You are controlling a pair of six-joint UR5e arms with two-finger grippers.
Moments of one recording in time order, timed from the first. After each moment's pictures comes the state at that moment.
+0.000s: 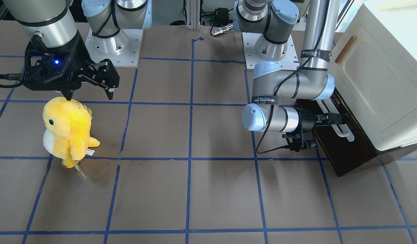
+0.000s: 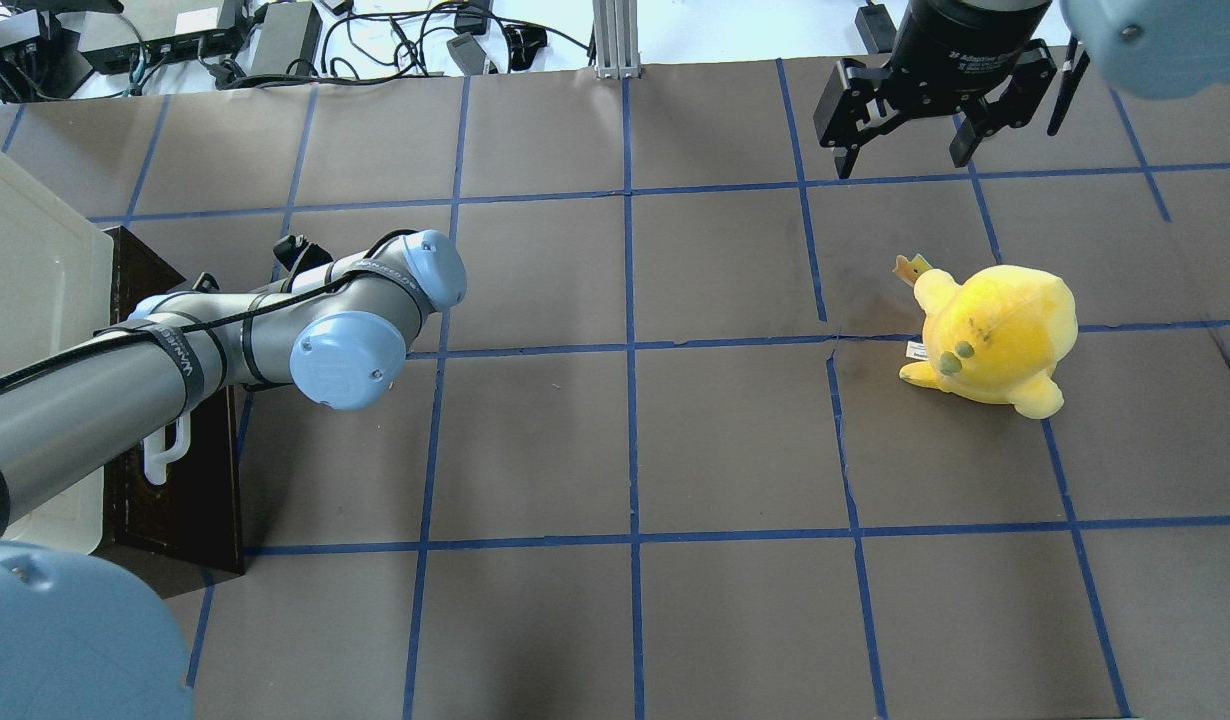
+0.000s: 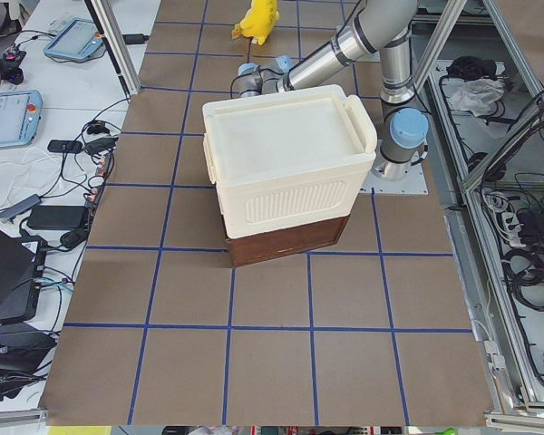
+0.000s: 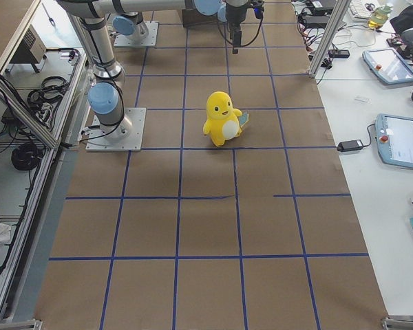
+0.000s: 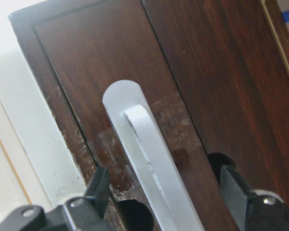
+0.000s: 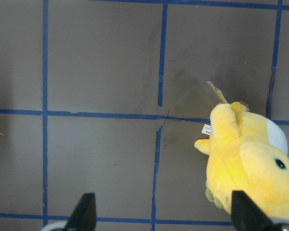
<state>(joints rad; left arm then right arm) -1.63 -1.97 -1.96 -1.32 2.81 -0.22 1.60 -1.48 1.44 -1.57 -1.58 -0.02</state>
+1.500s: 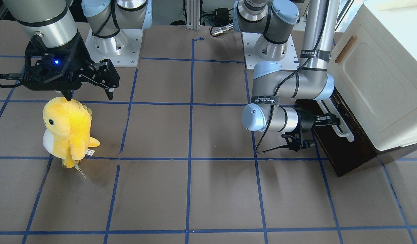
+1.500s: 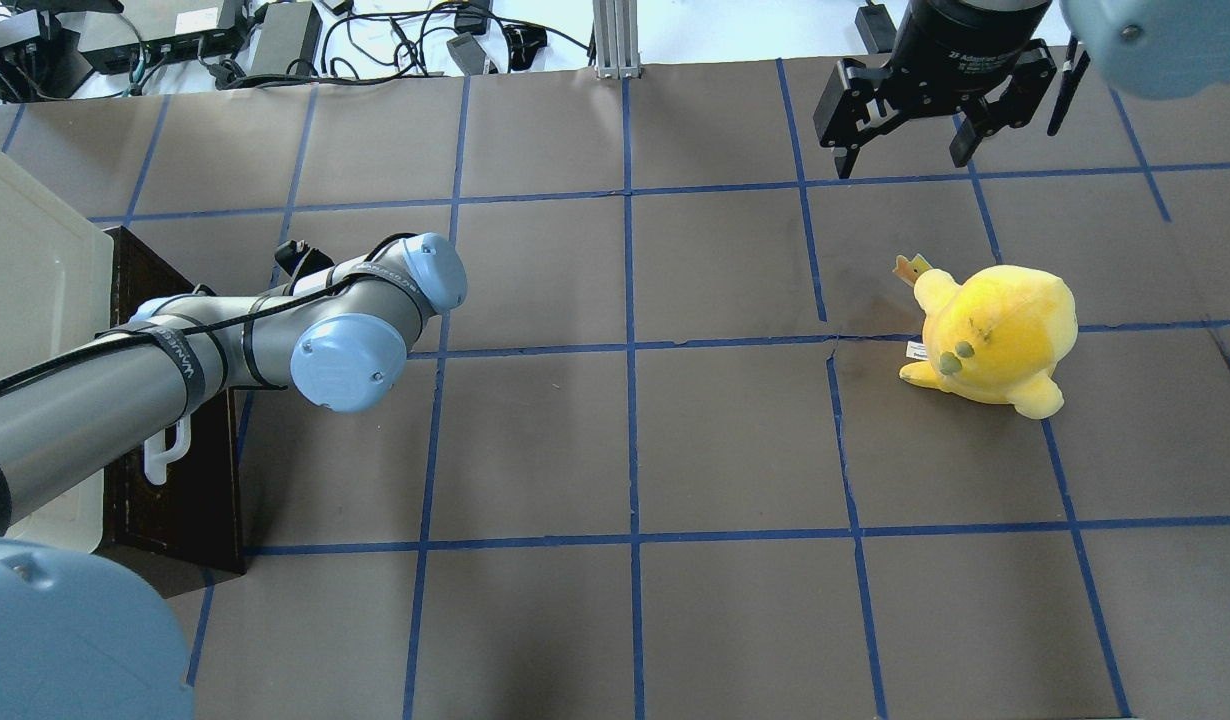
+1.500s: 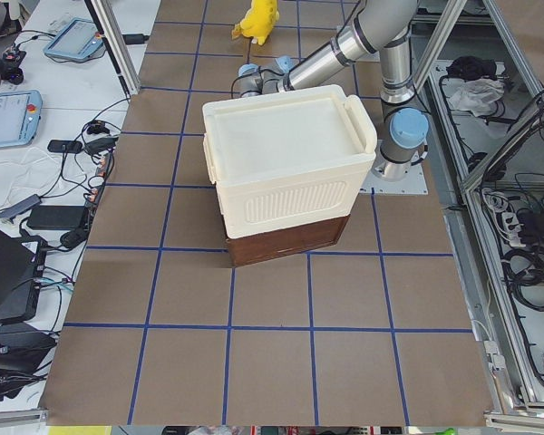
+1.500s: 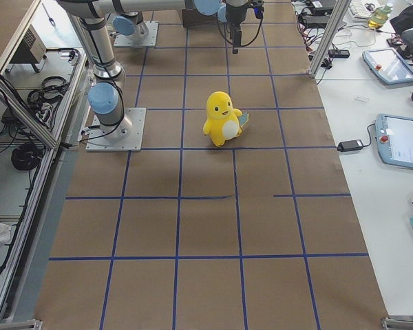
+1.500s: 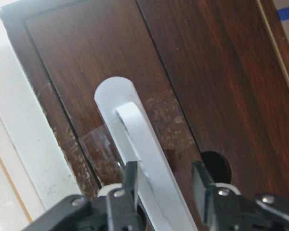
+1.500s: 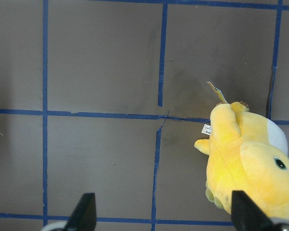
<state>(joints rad) -1.63 -1.97 -1.97 -1.32 2.80 -0.23 1.60 -1.48 1.44 -1.57 -1.58 -0.02</state>
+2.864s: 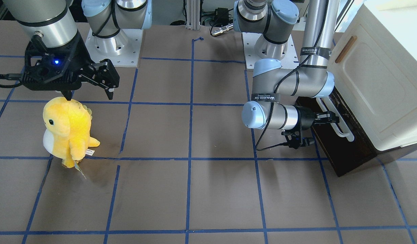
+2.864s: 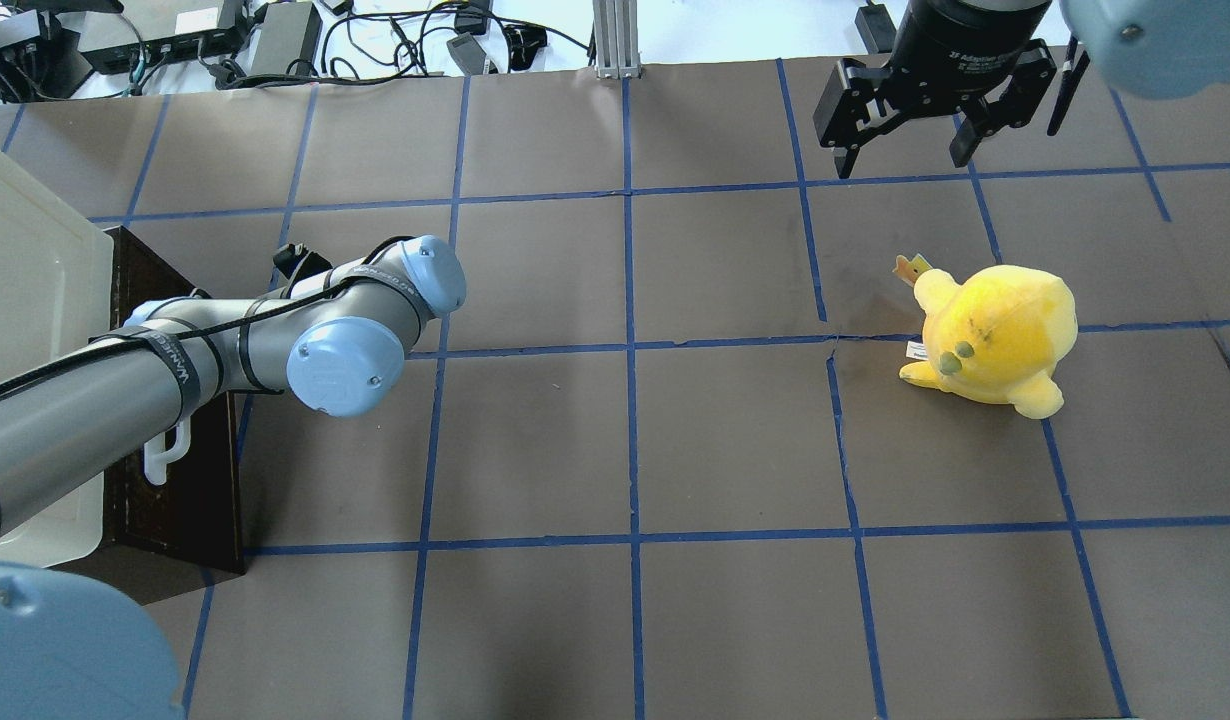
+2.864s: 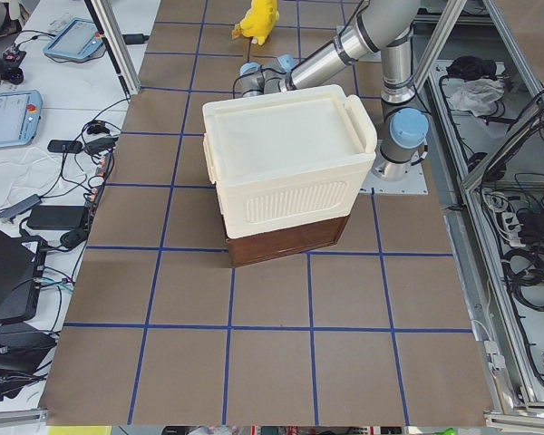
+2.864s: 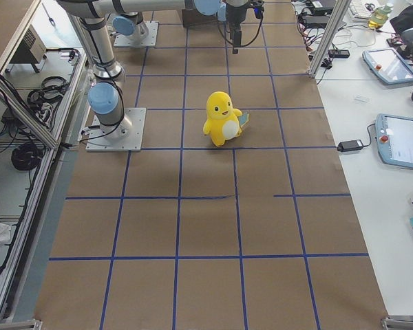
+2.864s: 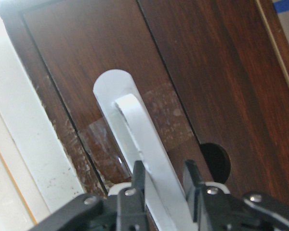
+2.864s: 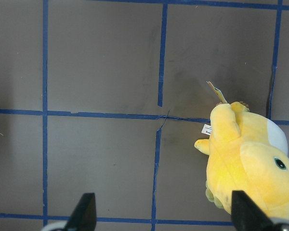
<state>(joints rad) -1.63 -1.95 -1.98 -1.33 2.80 -0.22 1.60 -1.48 1.44 -1.57 -1.58 -0.02</state>
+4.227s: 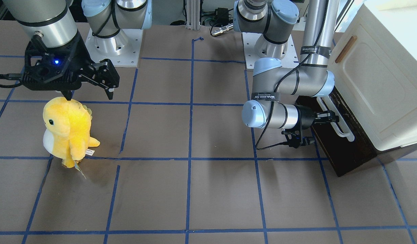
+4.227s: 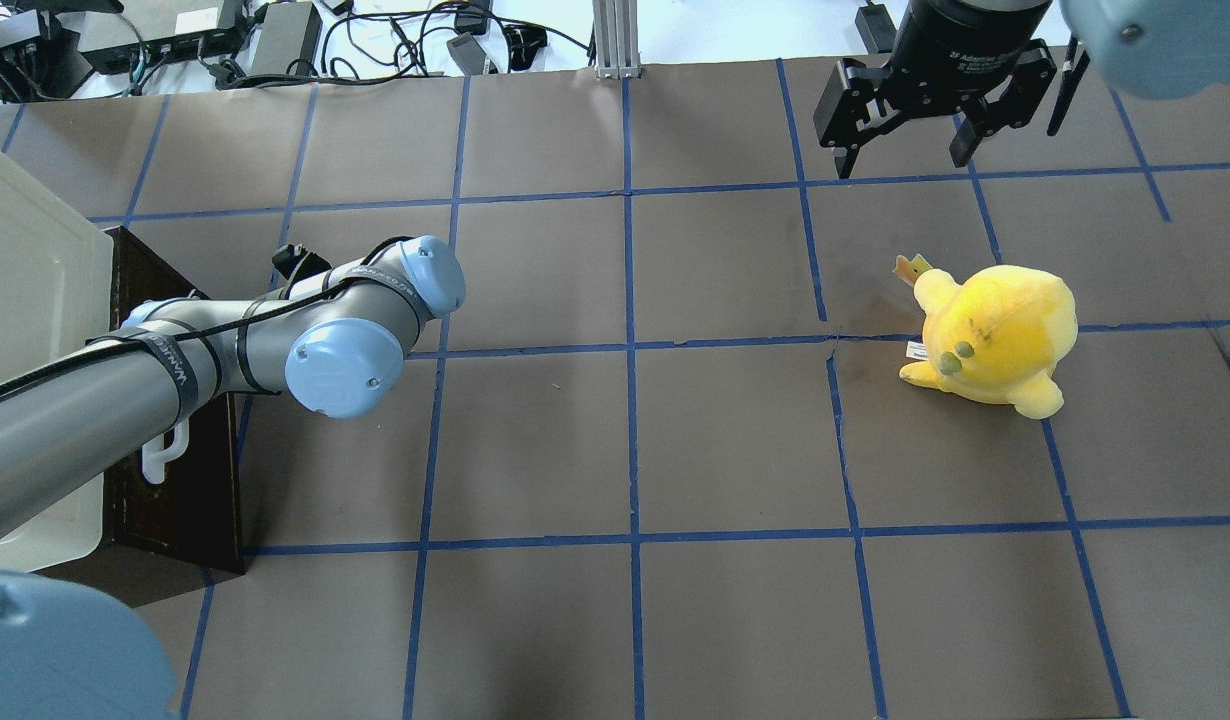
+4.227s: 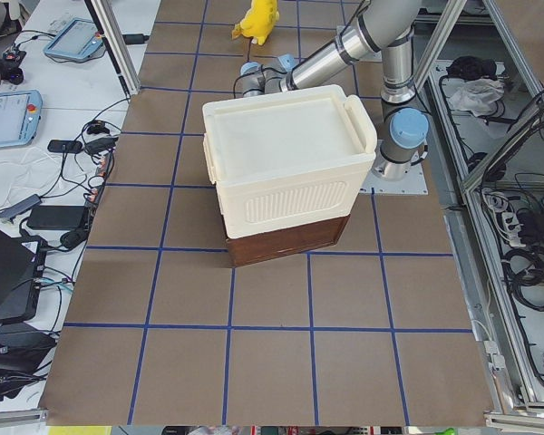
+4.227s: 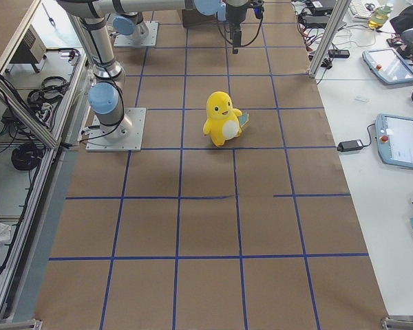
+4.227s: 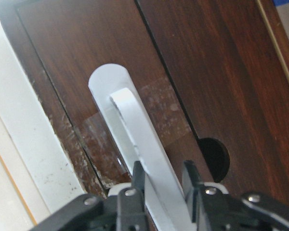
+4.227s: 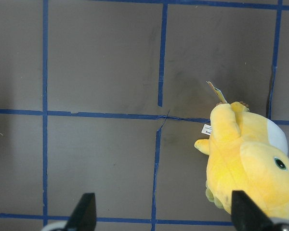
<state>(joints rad) -1.63 -1.95 -1.98 -1.33 2.79 -0.21 1.60 -1.48 1.44 -1.57 -1.58 -0.02</state>
